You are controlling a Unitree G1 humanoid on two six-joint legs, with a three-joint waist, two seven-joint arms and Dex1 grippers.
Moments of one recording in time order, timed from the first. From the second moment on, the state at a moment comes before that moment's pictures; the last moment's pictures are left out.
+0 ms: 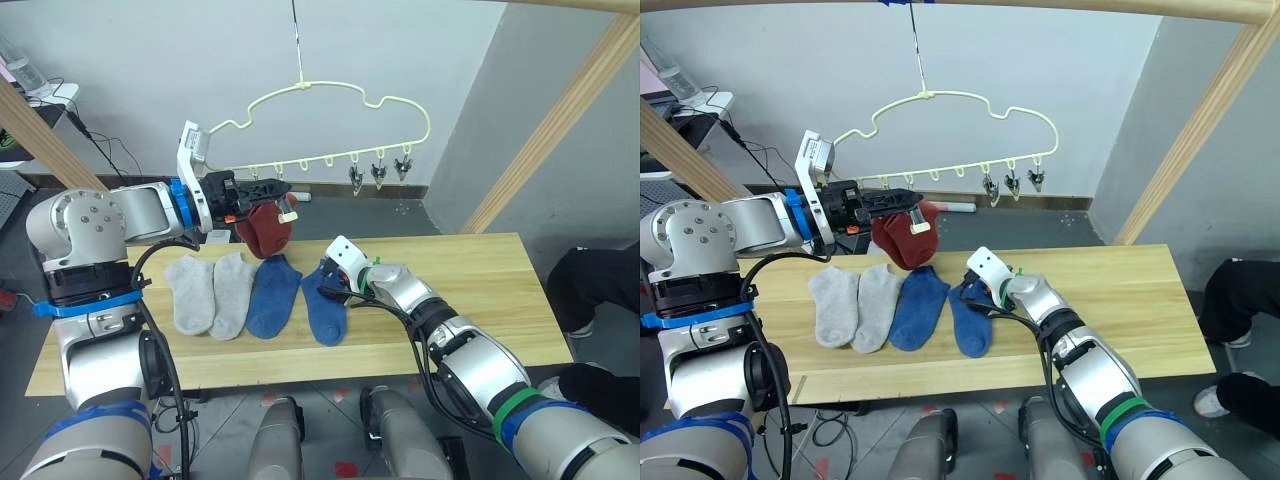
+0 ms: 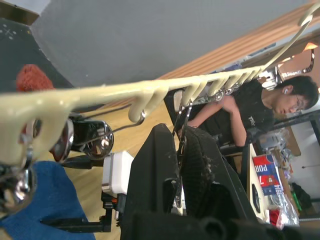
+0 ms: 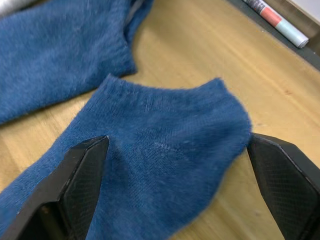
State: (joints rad) left arm -0.90 0.58 0.36 0.18 -0.83 1.44 -0.62; right arm -0.96 0.01 0.34 1.11 -0.06 0.17 0.51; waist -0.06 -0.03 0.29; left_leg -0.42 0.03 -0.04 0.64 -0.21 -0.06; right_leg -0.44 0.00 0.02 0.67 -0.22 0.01
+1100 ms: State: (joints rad) left arm -0.89 0.56 0.36 0.20 -0.85 1.43 -0.60; right arm -0.59 -0.17 0.20 -0.26 0.39 0.85 0.84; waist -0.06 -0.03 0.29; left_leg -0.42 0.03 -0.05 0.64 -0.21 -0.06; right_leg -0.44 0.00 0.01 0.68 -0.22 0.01
